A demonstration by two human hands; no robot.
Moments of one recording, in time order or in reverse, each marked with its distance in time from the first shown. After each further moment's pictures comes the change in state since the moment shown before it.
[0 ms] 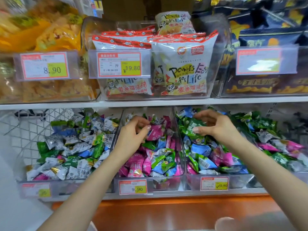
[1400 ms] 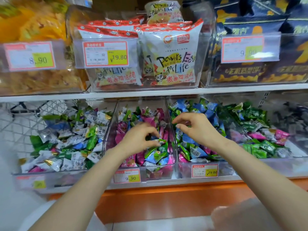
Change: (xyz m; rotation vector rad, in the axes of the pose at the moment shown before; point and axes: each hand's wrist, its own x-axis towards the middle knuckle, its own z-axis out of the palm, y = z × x) left_hand 0.001 -0.015 0.027 0.531 -0.419 0.210; right_hand -0.008 0.004 0.025 -0.521 -0.132 -0.277
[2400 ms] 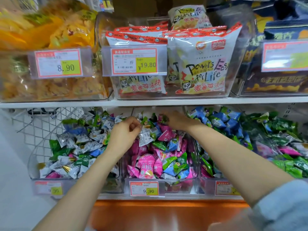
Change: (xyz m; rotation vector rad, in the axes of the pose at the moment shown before) left_hand -0.023 -0.046 -0.048 -0.177 0.467 -0.302; right_hand 0.127 -0.010 0.075 -0.103 -0.346 0.056
